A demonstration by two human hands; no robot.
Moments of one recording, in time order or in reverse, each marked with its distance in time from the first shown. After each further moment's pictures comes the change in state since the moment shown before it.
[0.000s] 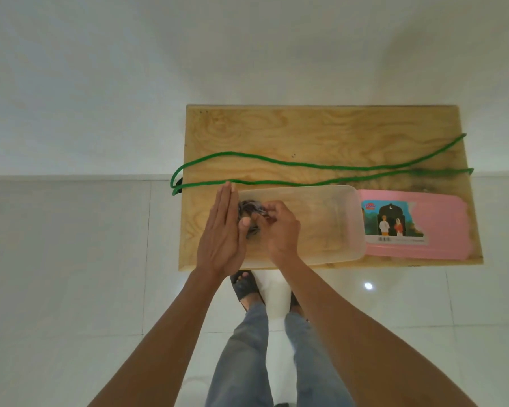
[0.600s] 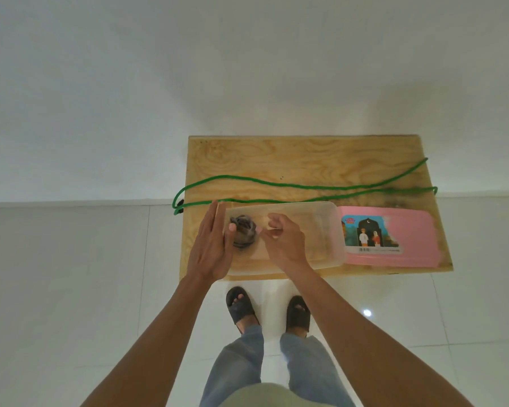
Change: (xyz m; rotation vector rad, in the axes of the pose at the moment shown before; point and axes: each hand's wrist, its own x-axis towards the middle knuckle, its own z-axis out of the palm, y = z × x) left_hand -0.007 0.013 -0.032 -0.122 0.029 -0.119; right_hand -0.013 -0.020 -0.047 -0.029 -0.098 0.047
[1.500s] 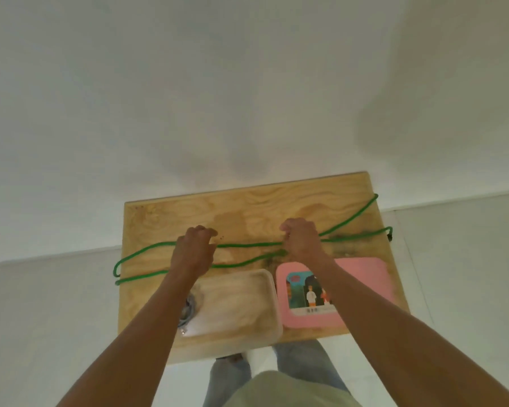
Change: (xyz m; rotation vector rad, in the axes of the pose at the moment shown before) left_hand 0.175 0.121 0.049 0.555 -0.297 -0.073; right_hand 0.176 0.012 -0.189 -0.460 -0.112 -0.056
